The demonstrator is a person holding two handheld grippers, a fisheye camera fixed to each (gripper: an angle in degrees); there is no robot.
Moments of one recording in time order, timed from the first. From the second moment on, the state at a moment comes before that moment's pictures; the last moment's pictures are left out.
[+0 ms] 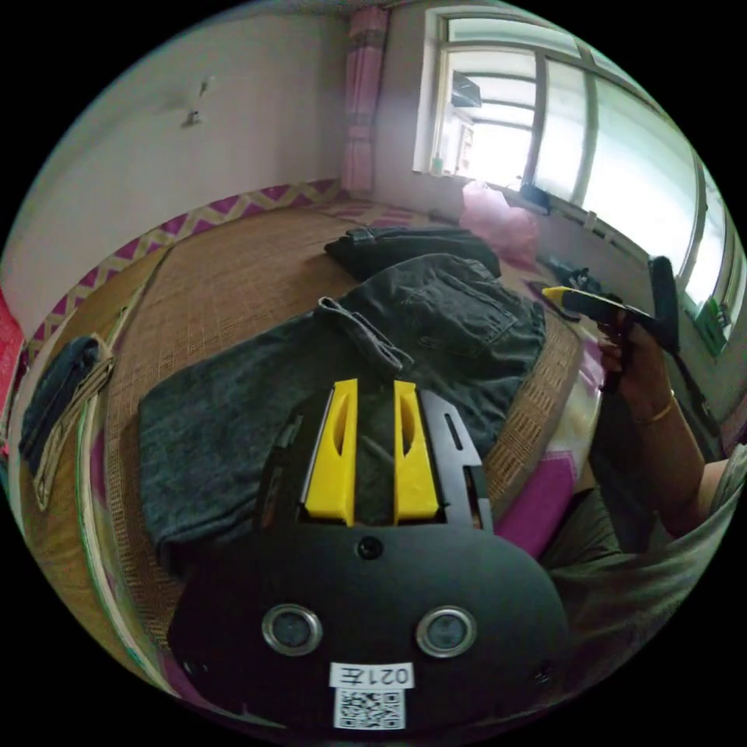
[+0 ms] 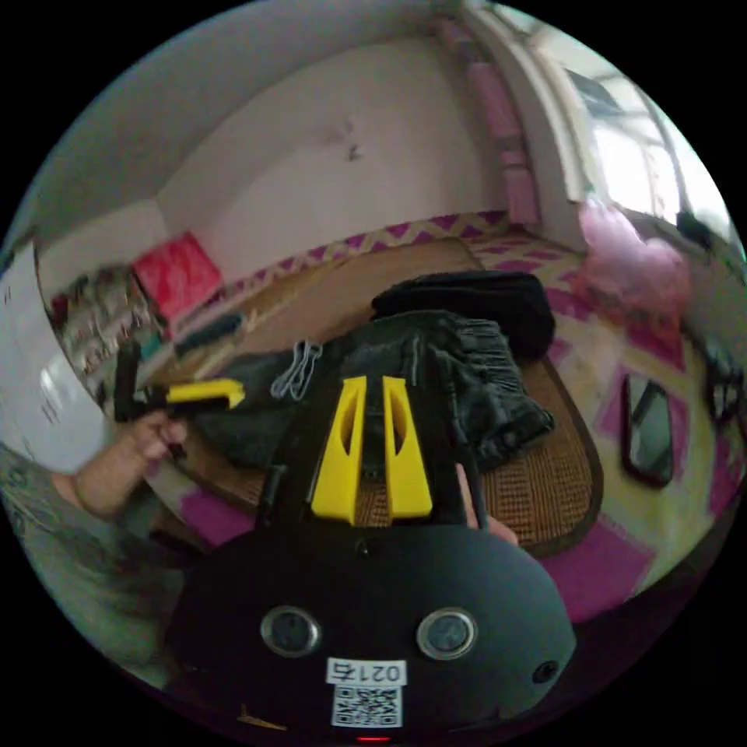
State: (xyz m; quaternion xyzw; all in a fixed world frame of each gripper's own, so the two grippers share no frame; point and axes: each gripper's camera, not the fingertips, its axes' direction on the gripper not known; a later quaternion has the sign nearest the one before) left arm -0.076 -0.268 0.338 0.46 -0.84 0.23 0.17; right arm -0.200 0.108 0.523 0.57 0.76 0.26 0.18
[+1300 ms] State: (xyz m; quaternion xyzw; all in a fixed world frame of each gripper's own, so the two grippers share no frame) left arm 0.015 0.362 0.238 0.83 -0.48 0.25 0.17; right arm -0.110 0.057 0.413 0.52 0.71 0.37 0.30
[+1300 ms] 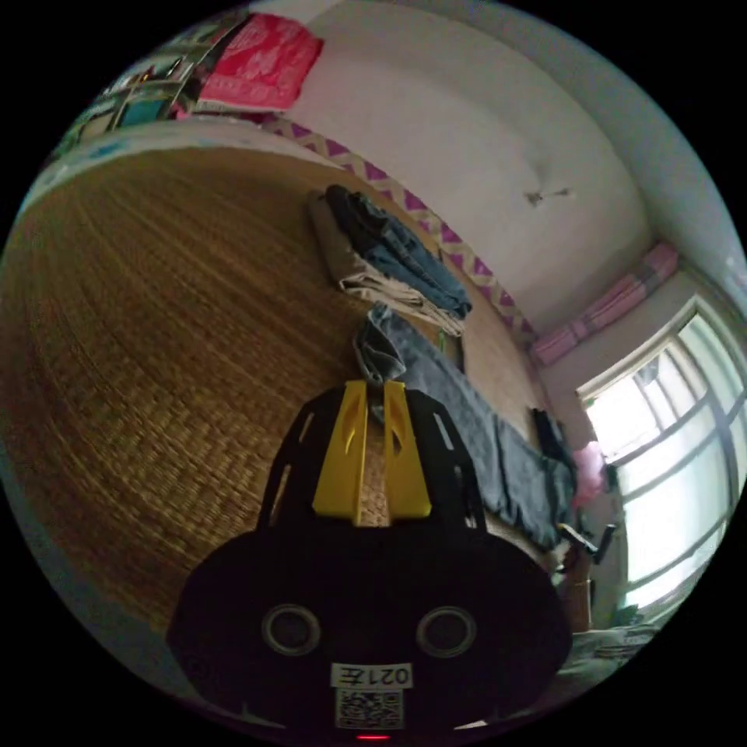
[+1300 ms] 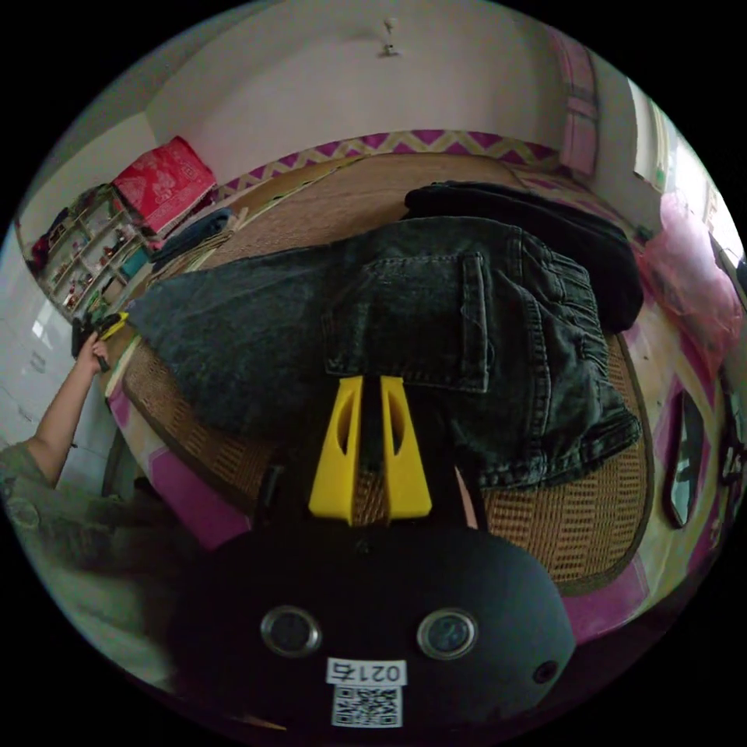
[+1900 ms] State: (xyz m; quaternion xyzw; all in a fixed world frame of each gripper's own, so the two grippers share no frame) left arm 0.134 0.226 0.271 0.56 -0.80 0.19 0.13; right arm -0.181 0.051 0.270 0.21 0.85 0.37 0.29
